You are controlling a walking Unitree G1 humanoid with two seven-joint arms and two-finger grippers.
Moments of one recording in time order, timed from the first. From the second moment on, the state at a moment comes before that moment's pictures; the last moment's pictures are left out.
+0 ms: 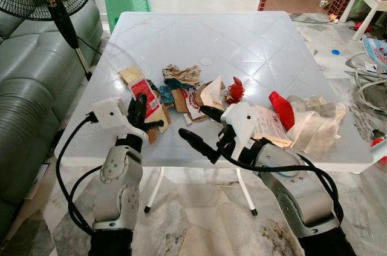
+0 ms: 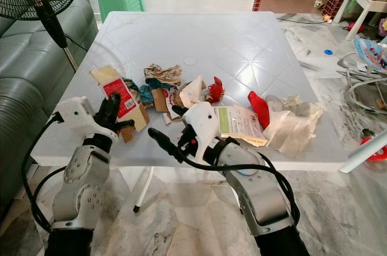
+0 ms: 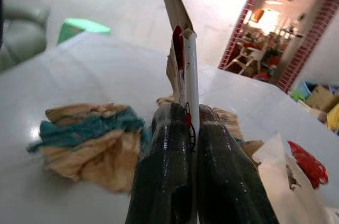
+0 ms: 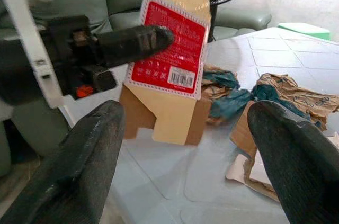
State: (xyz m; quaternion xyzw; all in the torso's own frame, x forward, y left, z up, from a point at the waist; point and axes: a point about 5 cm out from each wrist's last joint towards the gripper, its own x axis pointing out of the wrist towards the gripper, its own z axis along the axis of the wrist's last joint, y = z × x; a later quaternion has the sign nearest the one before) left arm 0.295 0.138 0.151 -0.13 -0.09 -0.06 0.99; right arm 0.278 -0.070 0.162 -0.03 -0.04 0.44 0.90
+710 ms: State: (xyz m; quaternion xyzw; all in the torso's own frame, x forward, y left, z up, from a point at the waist) left arm 0.247 0.185 0.135 0.05 -0.09 0.04 0.99; right arm 0.323 -0.084 0.156 -0.09 -0.09 0.28 0.95
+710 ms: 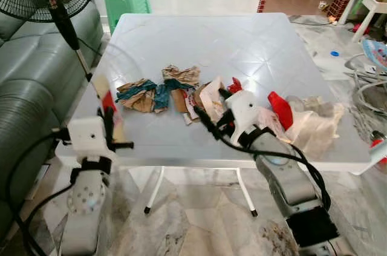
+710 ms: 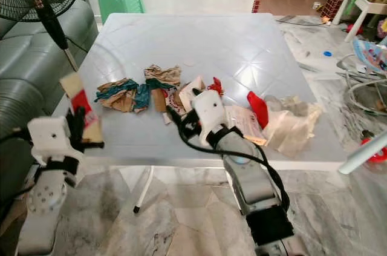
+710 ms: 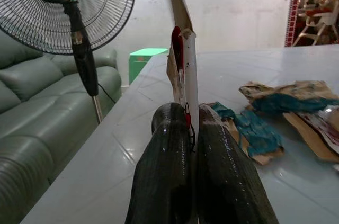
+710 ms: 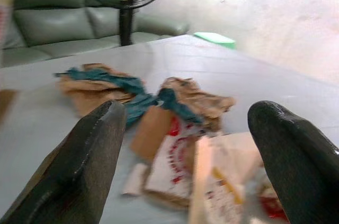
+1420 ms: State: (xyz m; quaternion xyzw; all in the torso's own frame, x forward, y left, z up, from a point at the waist) left arm 0.219 0.150 0.121 0.03 -0.05 -0.03 1.00; right arm 0.373 -0.075 0.128 -0.03 0.04 0.23 0.97
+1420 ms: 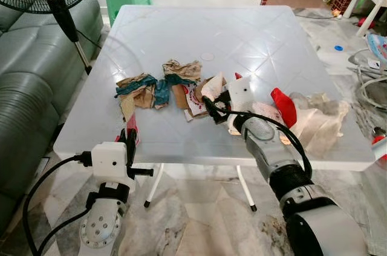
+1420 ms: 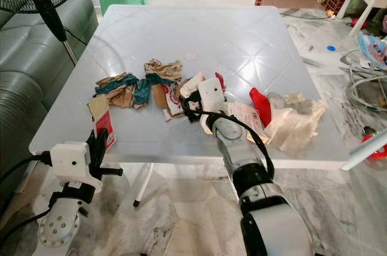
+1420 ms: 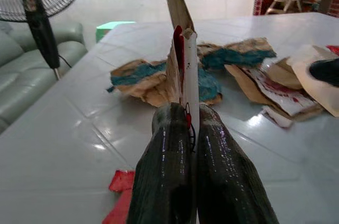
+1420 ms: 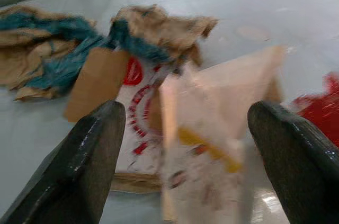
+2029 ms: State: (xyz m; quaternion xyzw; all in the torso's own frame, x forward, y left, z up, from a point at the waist) left arm 0.223 0.150 0.125 0.03 -0.06 -0.03 1.00; right arm 0.372 -0.066 0.117 -0.05 0.07 0.23 0.97
